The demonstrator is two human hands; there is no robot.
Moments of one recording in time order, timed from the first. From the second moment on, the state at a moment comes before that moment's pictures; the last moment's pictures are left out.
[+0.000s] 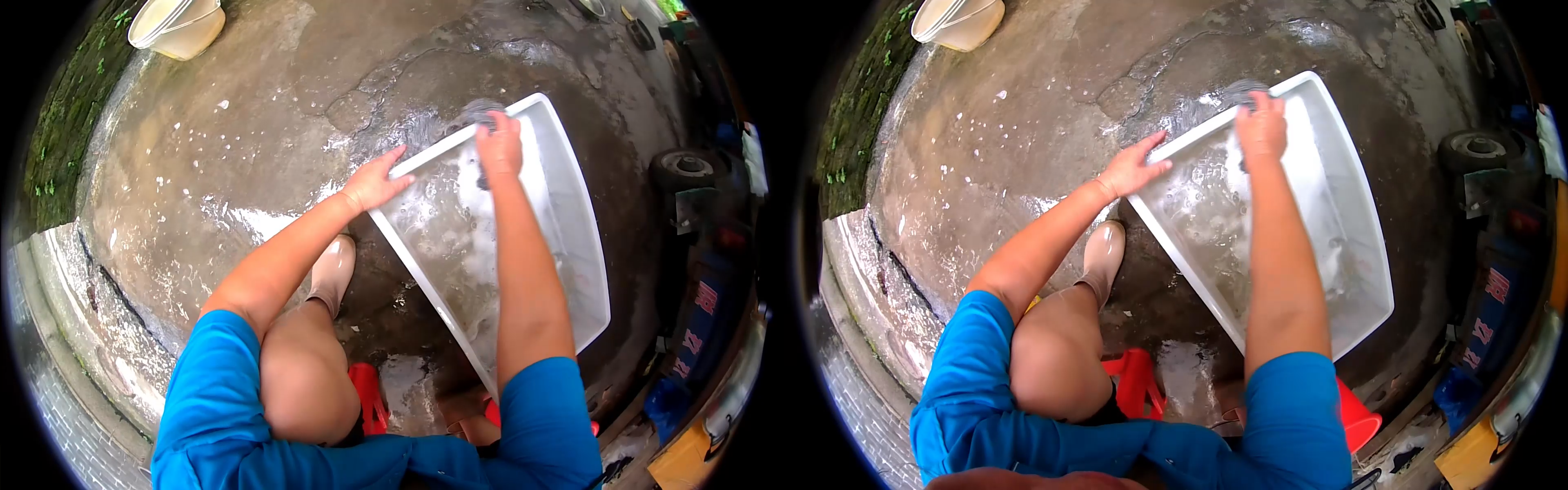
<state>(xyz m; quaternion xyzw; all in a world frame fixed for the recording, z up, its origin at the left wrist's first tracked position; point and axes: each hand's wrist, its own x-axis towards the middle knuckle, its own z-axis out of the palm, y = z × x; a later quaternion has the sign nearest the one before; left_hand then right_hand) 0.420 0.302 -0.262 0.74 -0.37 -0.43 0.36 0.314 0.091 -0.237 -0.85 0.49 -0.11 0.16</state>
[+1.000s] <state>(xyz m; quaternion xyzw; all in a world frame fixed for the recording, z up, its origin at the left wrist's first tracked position) 0.415 0.305 -0.282 0.79 -0.54 -0.19 0.20 0.243 0.276 -0.233 -0.86 0.34 -0.16 0.35</state>
